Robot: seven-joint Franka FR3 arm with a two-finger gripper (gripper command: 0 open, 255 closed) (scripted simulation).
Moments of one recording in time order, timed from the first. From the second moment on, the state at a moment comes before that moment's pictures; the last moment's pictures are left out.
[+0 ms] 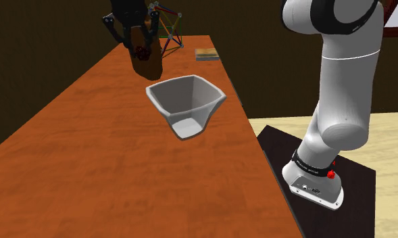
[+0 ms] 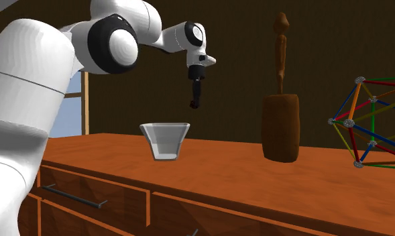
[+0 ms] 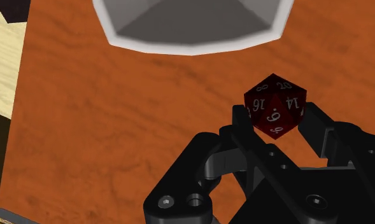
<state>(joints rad) 0.21 0.31 0.52 -1.06 -0.19 1.29 0.97</state>
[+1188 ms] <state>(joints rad) 0.15 -0.24 0.50 -1.74 0.09 1.49 0.93</state>
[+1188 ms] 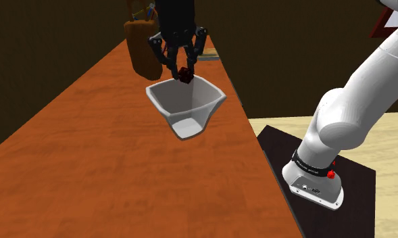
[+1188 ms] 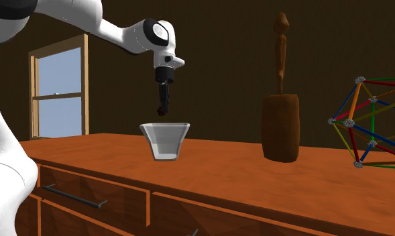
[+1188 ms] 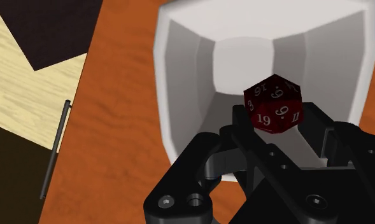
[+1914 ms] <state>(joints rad) 0.15 -0.27 0.50 -1.87 0.10 1.59 0.93</state>
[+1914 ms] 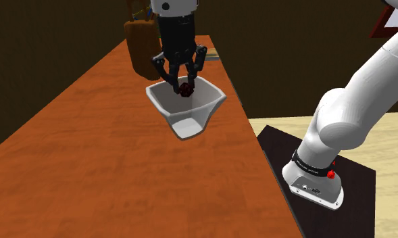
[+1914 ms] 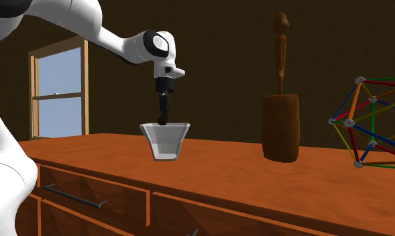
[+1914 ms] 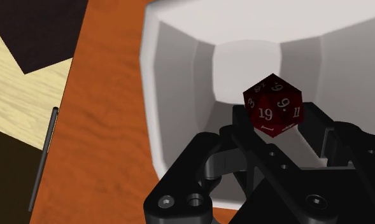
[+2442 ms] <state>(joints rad) 0.15 -0.27 0.50 -1.87 0.10 1.60 0.93</state>
